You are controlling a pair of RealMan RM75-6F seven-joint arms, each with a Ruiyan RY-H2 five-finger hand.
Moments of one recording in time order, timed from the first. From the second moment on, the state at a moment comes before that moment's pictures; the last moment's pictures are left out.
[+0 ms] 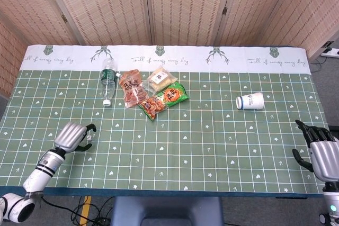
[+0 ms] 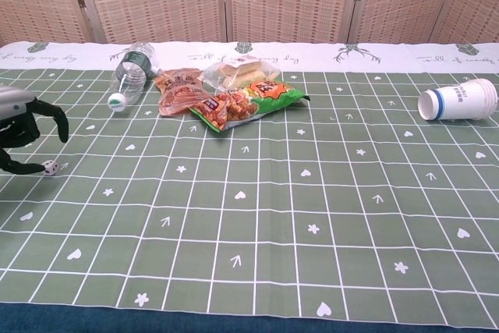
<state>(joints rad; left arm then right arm) -0.52 -1.33 -0.09 -1.36 1.45 0.95 0.09 0.06 -1.06 0.07 -1.65 -1.51 1.51 -0.10</state>
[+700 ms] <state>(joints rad) -0.57 -1.42 -0.11 -1.25 1.24 0.85 0.19 0.05 -1.06 0.08 -1.63 -1.50 1.53 -0.07</state>
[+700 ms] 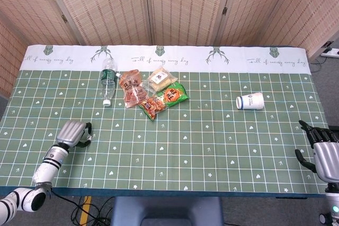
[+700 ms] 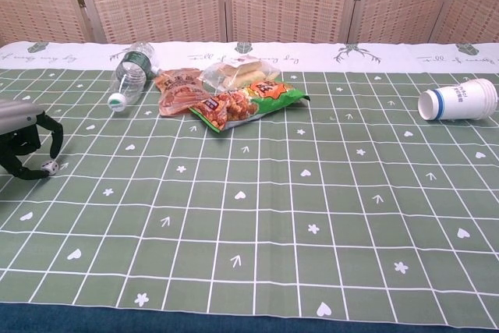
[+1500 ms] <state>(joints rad) -0.58 -1.39 -0.10 -1.30 1.25 0.88 0.13 0.04 -1.07 0.08 -1.62 -1.50 1.54 -0.06</state>
